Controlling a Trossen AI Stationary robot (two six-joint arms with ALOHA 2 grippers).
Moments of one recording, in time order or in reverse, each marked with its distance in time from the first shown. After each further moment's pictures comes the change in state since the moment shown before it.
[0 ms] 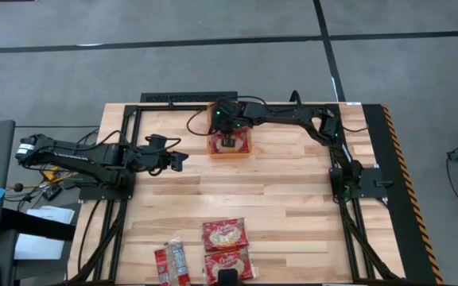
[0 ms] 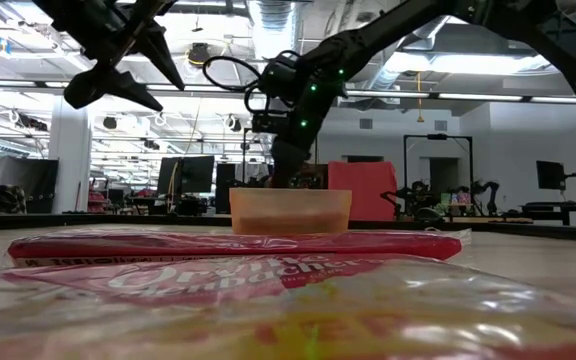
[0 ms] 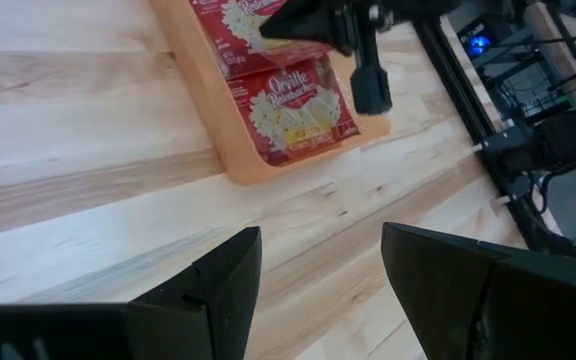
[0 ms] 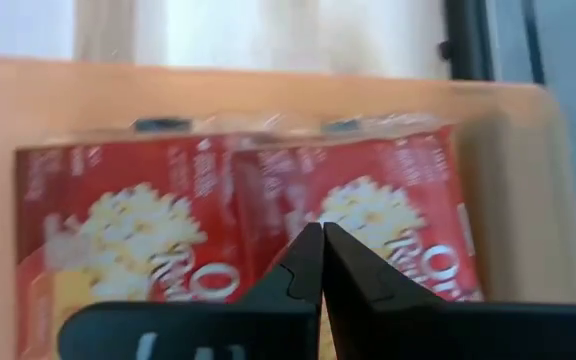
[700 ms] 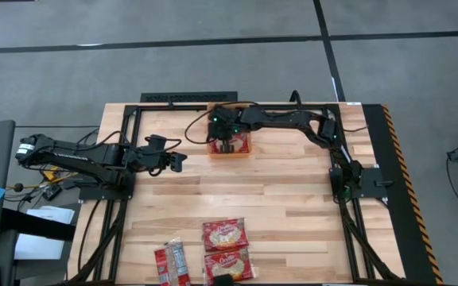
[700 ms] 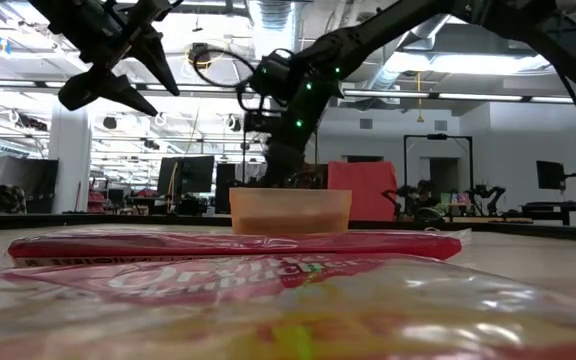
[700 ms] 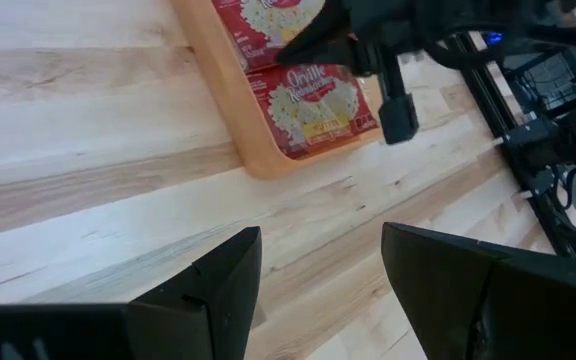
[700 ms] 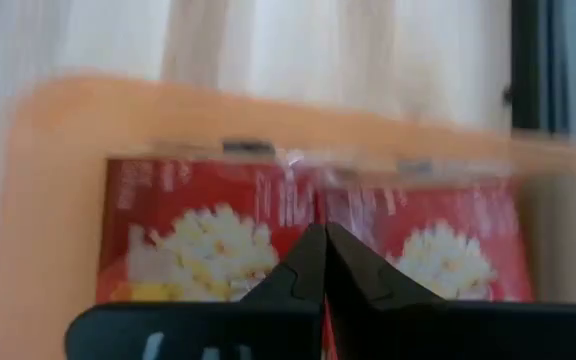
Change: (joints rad) left arm 0.001 0.000 0.000 -0.043 -0.001 -0.005; right arm 0.036 0.014 0.001 0.003 -0.031 -0.066
